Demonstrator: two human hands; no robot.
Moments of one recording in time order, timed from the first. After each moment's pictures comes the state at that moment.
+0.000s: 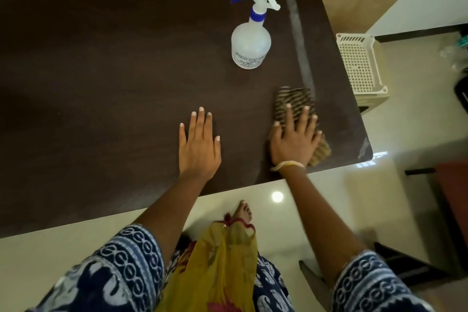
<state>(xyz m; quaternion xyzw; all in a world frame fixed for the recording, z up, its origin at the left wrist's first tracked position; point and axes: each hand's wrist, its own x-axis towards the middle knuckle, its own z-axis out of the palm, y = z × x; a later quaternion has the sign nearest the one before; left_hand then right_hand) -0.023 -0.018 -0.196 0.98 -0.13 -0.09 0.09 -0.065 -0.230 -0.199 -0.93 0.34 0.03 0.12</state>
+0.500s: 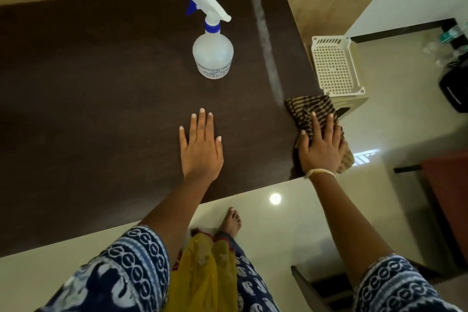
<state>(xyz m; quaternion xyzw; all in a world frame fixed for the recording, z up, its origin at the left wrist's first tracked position) -0.020 -0.108 -0.196 0.98 -0.13 -0.08 0.08 -0.108 -0.372 -0.204 -0.93 0.37 0.04 0.10</state>
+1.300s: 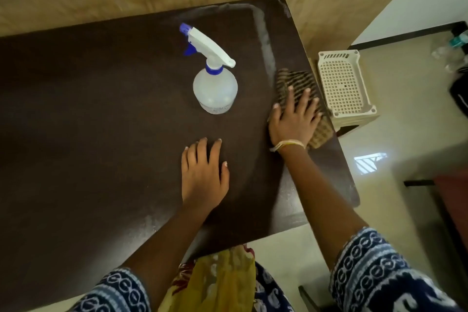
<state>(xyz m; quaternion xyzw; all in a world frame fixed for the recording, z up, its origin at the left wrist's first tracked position) 0.024 -0.111 -0.200 0.98 -0.19 0.01 0.09 0.069 -0.341 -0.204 -0.93 0.36 0.02 0.12</state>
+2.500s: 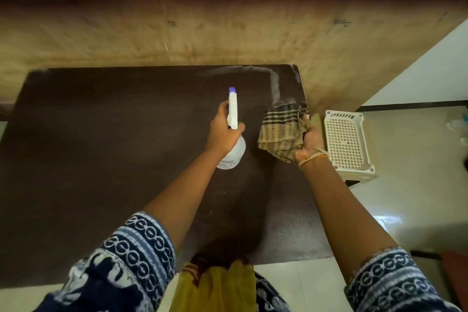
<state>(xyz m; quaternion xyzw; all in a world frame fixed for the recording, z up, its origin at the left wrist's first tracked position) 0.151 -0.179 -0.073 0.81 0.02 -0.12 0.58 0.128 -0.383 -0.098 -0.26 0.37 0.05 0.89</state>
